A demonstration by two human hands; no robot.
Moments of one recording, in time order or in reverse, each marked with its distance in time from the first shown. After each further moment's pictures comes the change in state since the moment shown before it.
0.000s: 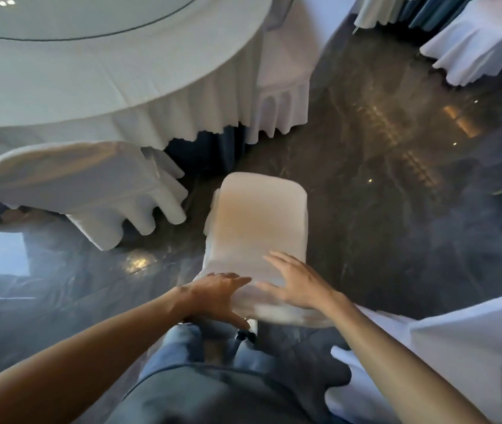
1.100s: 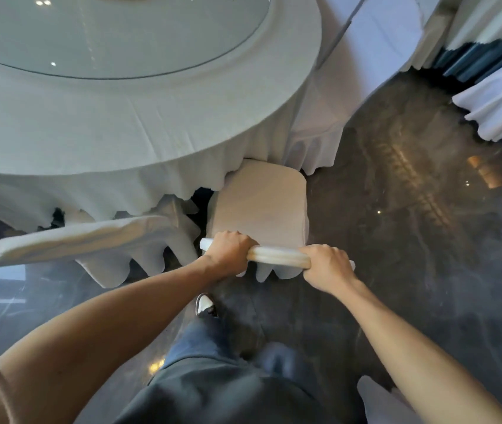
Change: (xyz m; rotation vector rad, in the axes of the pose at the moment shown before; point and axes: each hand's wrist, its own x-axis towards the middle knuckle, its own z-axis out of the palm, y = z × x) left_hand 0.102 -0.150 -0.235 0.096 0.481 -0.188; right_hand 0.230 -0.031 -0.163 -0.342 0.157 0.165
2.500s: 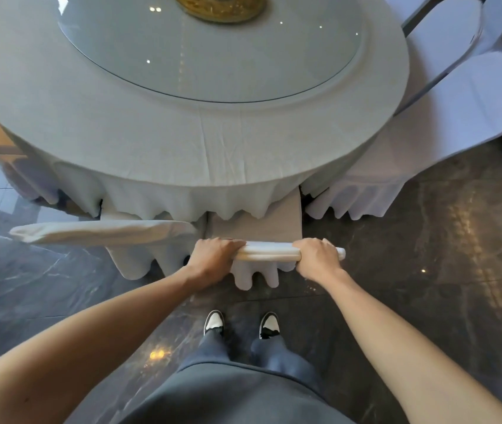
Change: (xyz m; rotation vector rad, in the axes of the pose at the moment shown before) left_hand 0.002 -0.099 -0.027 -0.140 0.262 -0.337; right_hand 0.163 -0.067 -0.046 -0.142 0.012 -0.272
